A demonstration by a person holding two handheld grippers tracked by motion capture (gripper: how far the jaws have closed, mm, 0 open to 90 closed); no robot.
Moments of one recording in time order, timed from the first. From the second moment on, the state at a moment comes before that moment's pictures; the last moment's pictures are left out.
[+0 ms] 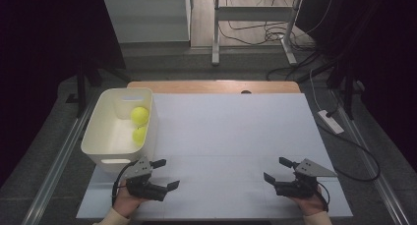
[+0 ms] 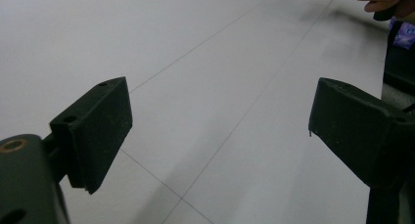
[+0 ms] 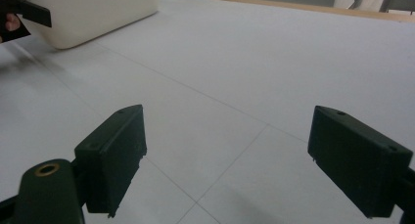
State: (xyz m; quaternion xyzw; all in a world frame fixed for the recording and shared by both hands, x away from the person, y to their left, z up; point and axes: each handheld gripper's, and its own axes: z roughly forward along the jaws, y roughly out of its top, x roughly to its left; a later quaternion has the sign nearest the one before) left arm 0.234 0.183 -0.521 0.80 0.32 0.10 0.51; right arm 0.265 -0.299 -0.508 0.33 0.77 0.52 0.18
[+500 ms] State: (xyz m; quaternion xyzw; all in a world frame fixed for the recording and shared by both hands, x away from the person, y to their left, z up) left arm 0.234 0.181 -0.519 0.80 0.32 0.11 0.51; right arm 0.265 -0.292 -0.509 0.31 0.78 0.52 0.16
